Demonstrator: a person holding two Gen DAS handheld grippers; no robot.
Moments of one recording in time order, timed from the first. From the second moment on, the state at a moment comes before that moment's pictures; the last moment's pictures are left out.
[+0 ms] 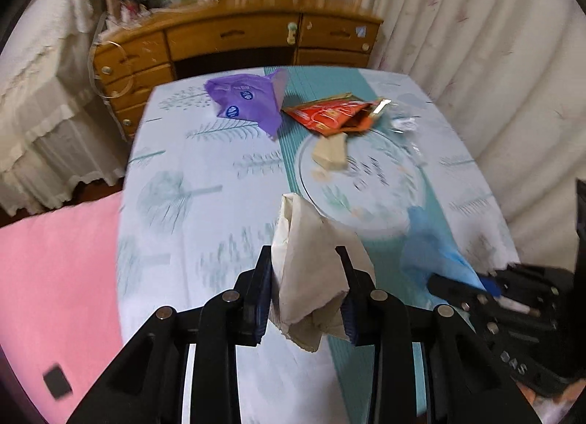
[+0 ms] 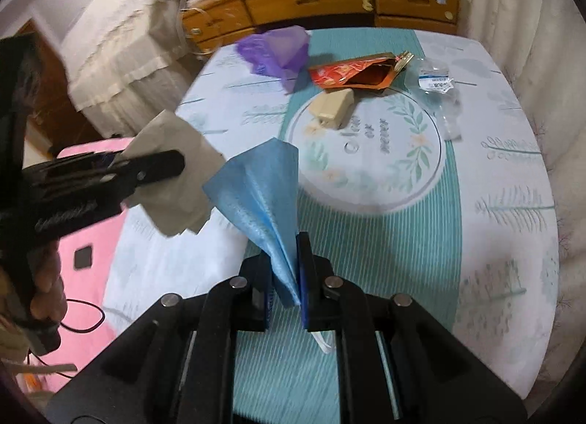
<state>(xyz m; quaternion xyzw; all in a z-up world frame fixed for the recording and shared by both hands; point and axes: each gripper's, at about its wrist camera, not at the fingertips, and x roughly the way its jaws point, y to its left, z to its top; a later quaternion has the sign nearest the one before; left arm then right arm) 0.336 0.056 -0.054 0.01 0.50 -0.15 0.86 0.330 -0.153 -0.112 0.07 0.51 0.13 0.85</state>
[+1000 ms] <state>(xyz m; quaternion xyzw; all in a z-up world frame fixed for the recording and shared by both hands) -0.083 -0.027 -0.018 0.01 0.50 -0.09 0.86 -0.048 -0.229 -0.093 0.05 0.53 0.22 0.82</state>
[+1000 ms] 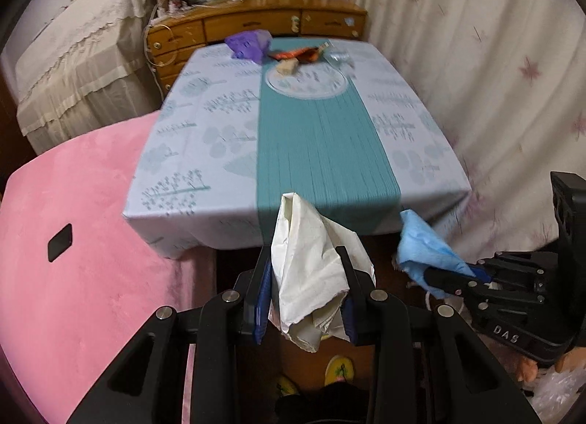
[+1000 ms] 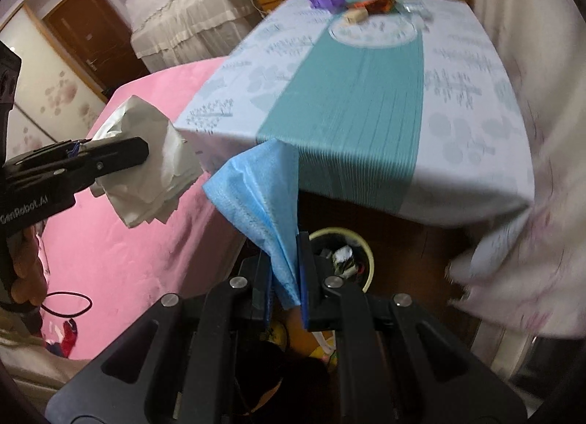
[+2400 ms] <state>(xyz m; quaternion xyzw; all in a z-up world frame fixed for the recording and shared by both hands) -0.022 -0.033 -0.509 0.01 0.59 -0.10 0.80 -0.006 -0.198 -0.555 0.21 0.65 0.05 0.73</state>
